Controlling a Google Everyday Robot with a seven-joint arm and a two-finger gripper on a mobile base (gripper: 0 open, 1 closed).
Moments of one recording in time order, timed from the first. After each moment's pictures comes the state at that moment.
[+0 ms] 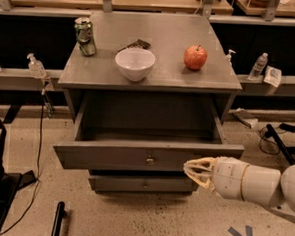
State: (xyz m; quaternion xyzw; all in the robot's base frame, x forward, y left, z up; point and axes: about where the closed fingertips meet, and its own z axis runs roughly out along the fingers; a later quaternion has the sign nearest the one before) arm 0.464 -0.142 0.718 -0.63 0.59 0.05 0.50
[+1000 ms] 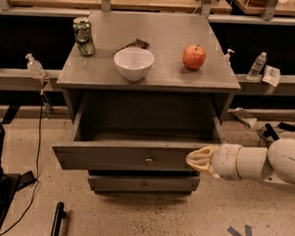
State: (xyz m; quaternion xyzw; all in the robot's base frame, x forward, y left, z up) arm 0.517 -0.164 0.677 -0.56 0.69 0.14 0.43
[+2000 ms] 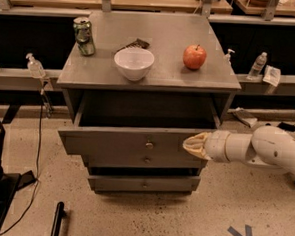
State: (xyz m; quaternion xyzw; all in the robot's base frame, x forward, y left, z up) arm 0.597 -0.164 0.652 -0.54 0.70 0.12 0.45
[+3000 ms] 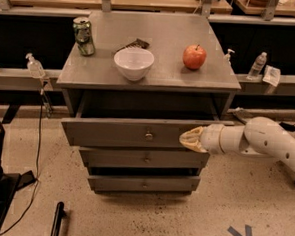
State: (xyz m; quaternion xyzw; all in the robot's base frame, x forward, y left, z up) arm 0.626 -0.156 0.645 -0.55 0.70 0.13 0.44
